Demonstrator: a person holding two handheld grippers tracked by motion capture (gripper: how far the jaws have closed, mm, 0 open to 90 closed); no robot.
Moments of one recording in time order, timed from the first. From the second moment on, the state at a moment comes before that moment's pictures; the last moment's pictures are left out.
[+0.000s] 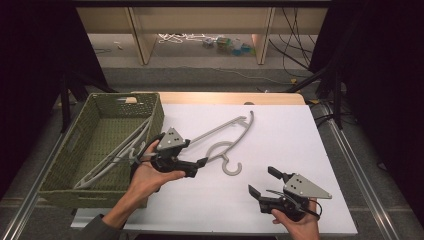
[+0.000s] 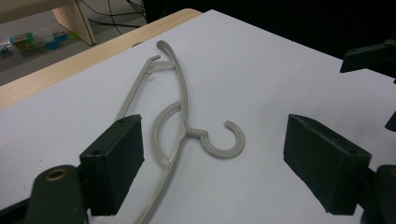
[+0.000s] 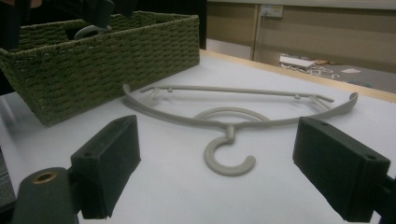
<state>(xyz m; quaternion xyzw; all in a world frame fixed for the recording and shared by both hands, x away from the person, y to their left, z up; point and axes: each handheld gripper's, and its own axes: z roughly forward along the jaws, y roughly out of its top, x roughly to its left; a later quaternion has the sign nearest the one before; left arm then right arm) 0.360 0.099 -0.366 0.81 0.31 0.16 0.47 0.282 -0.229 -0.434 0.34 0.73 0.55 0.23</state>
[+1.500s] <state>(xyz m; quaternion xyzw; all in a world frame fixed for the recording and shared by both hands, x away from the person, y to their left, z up) 0.427 0.057 -0.417 0.90 0.27 0.12 0.32 0.281 -0.225 -0.434 0.33 0.73 0.56 0.22</state>
